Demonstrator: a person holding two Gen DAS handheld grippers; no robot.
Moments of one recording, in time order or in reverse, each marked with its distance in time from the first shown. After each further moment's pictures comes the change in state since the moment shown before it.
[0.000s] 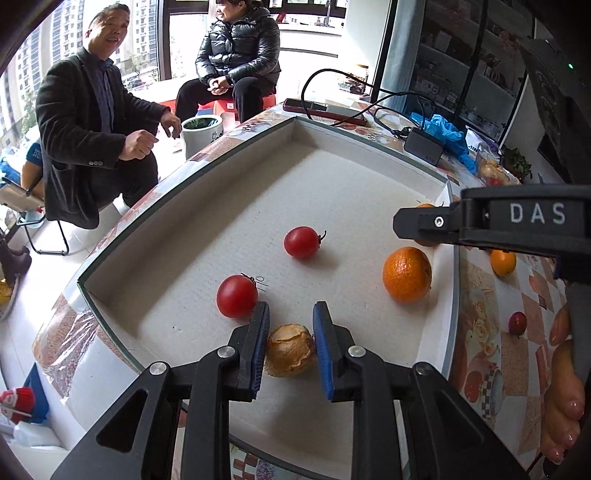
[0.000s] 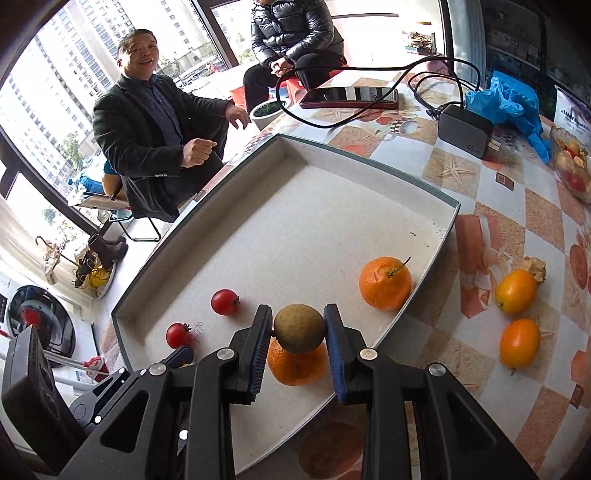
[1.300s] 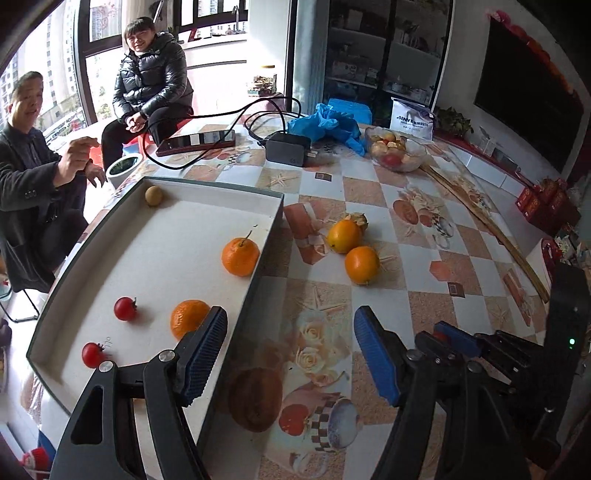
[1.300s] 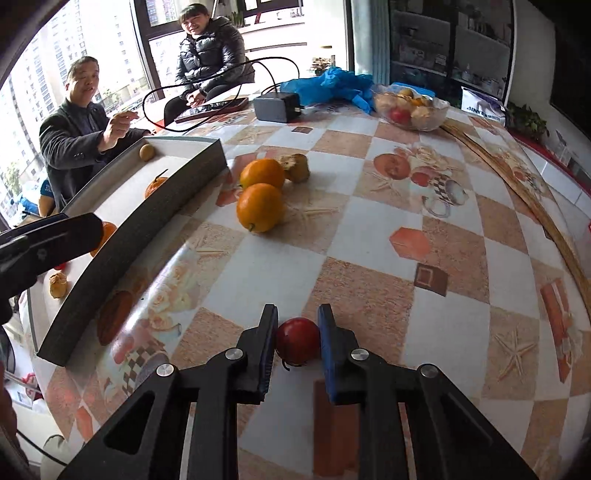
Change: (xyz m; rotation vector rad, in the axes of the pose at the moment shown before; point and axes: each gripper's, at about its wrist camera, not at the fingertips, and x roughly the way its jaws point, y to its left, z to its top) left arm -0.025 -0.154 0.028 0.245 0.011 -0.139; right arm -0.090 -0.148 -0.135 0.133 -0.177 -0.307
